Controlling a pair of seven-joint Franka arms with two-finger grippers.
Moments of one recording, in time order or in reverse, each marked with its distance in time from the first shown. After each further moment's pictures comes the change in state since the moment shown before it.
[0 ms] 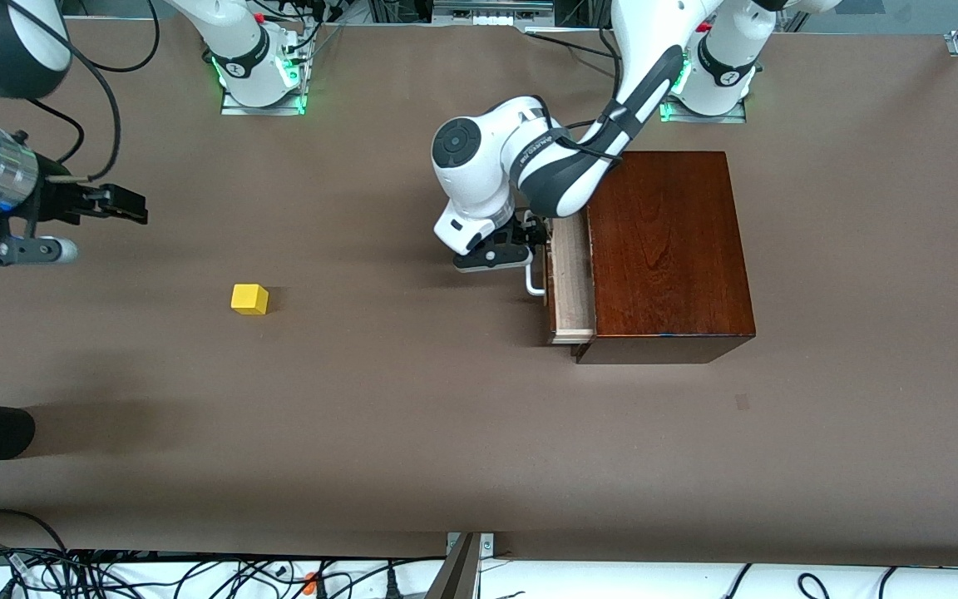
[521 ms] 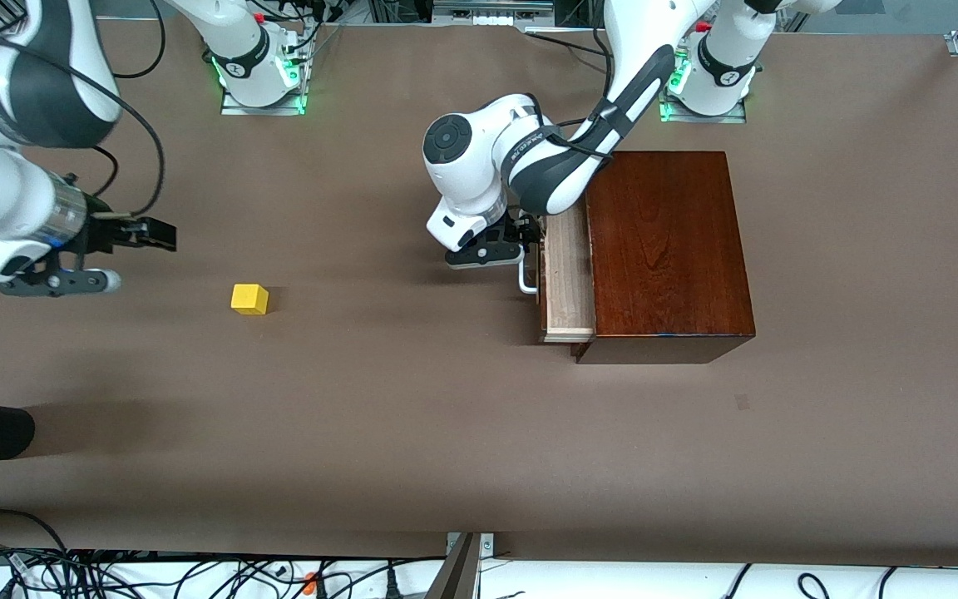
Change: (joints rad) left arm -0.018 0.011 0.009 0.017 0.003 -0.007 0.002; right arm 0.003 0.037 0.021 -0.127 0.000 0.200 0.000
